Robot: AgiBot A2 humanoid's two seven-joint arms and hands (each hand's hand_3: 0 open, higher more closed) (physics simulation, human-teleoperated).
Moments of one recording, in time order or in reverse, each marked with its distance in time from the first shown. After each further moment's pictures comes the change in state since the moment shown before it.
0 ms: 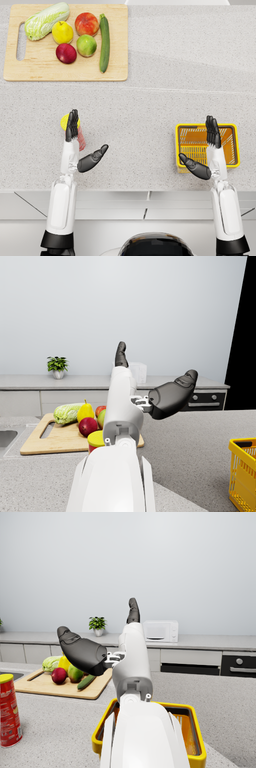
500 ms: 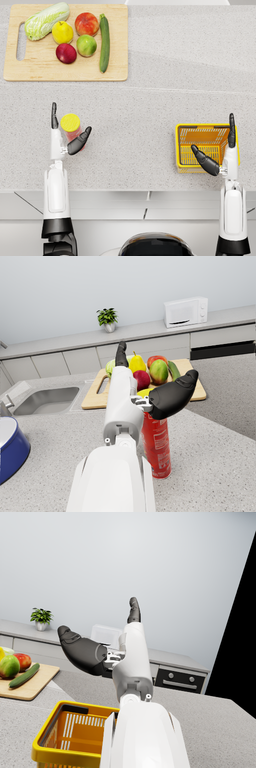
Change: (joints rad) left arm 0.099 0.037 -0.067 0.461 0.289 -0.004 -0.004; right arm -0.014 -0.023 -0.109 0.007 0.289 -0.005 0.005
